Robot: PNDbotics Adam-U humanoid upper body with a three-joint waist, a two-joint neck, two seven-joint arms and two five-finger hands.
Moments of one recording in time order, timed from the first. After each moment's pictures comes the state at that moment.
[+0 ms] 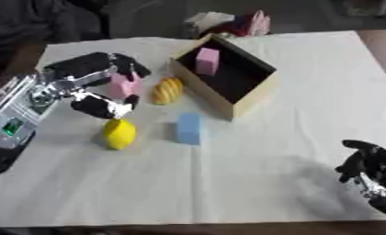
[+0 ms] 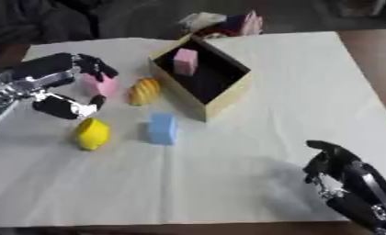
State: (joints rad) left arm -0.38 0.85 -0.17 -1.67 -0.53 -0.18 -0.50; right arm -0.10 -0.21 0.08 -1.70 0.03 -0.17 0.40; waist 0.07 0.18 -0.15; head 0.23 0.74
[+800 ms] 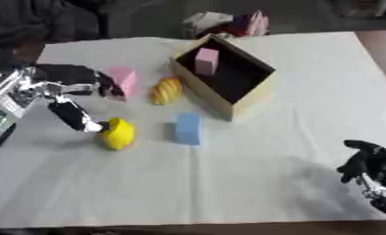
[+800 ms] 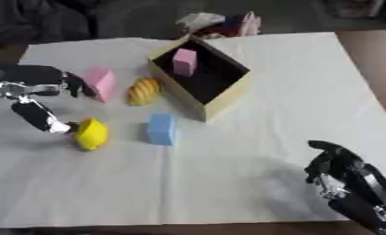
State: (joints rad) left arm -0.39 0.86 -0.20 -1.57 -0.68 -0.23 -0.72; right arm -0.10 -0.21 0.08 -1.70 0.03 -0.17 0.40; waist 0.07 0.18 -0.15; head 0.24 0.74
